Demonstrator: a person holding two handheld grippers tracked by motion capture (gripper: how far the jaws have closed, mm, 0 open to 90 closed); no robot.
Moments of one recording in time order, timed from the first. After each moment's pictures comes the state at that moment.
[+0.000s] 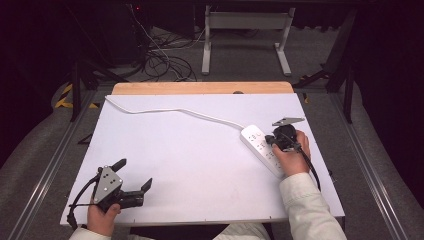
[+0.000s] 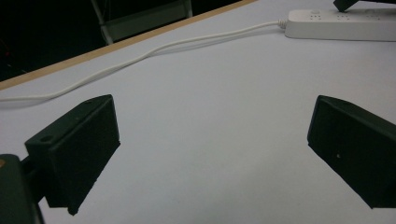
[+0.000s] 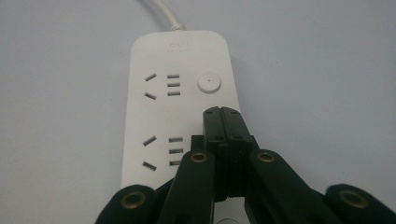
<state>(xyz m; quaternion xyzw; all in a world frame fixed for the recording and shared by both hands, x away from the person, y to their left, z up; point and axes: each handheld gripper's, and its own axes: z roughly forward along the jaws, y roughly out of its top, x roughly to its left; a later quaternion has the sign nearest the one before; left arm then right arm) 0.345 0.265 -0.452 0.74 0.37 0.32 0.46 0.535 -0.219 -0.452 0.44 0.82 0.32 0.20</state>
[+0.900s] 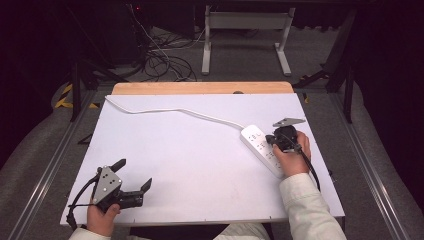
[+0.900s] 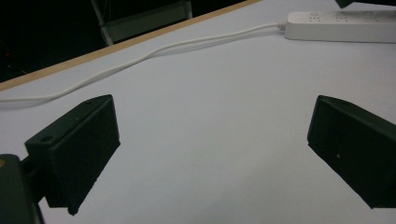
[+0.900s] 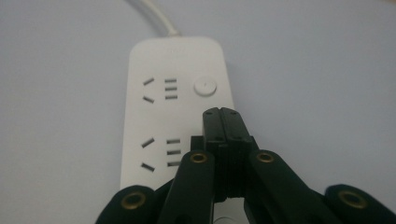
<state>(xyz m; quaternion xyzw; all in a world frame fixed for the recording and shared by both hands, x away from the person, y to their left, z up) 0.344 0.266 -0.451 0.74 0.37 0.32 0.47 0.530 -0.220 -0.449 0.44 0.81 0.33 0.22</state>
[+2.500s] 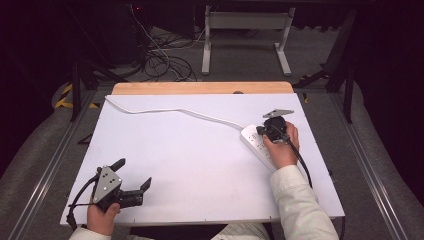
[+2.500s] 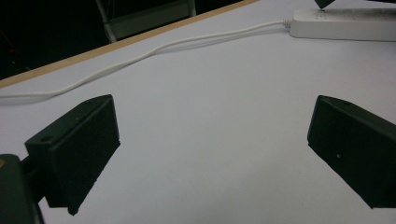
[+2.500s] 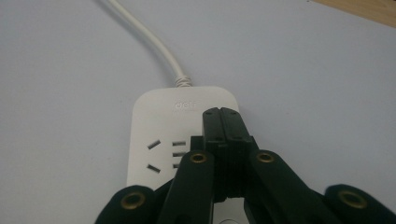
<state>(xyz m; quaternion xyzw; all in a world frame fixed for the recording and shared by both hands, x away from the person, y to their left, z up) 0.346 0.266 -0.452 0.73 0.38 0.32 0.46 0.562 -0.194 -0.450 0.43 0.81 0.34 0.21</state>
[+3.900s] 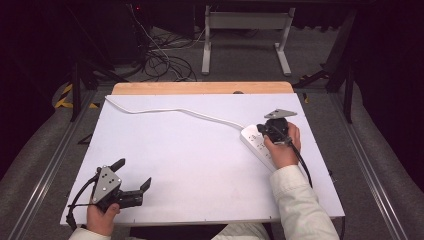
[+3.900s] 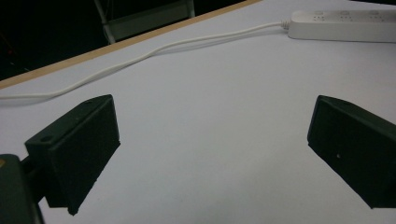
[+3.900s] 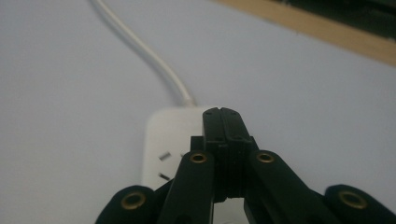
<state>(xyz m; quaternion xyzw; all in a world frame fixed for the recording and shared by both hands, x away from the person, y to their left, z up) 0.345 0.266 -0.452 0.74 0.38 0.32 0.46 0.549 -0.195 -0.435 0.41 0.79 0.37 0.24</state>
